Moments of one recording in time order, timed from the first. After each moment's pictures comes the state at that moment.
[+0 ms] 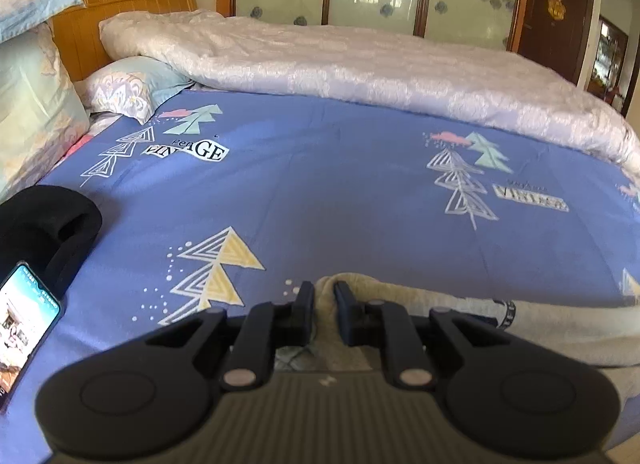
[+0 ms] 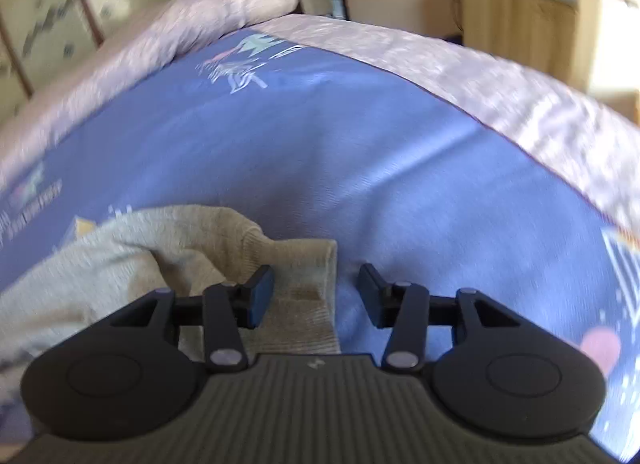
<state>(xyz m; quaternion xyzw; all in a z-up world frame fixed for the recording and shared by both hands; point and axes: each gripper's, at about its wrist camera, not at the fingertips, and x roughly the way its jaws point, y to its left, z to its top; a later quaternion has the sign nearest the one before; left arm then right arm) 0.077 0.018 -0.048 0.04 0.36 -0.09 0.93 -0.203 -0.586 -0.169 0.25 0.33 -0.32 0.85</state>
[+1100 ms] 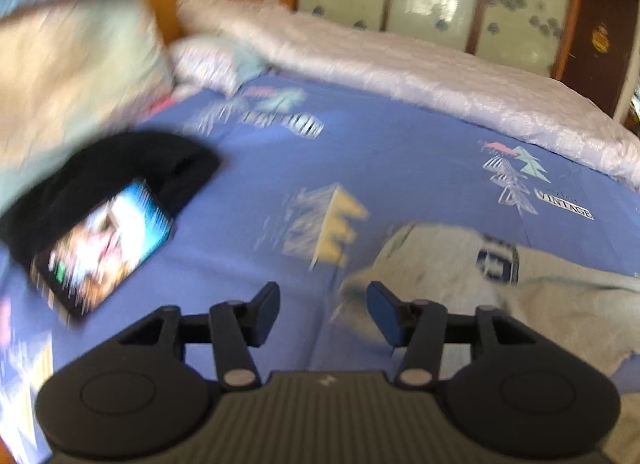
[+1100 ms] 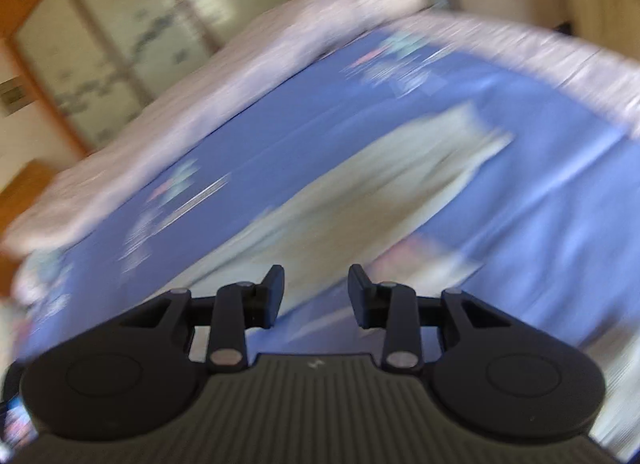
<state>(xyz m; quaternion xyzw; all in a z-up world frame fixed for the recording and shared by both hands) -0.010 0.127 -0.039 -0.03 0.36 -0.03 0.93 -0.189 -0.490 -0.104 0.34 0.27 -0.12 0.89</state>
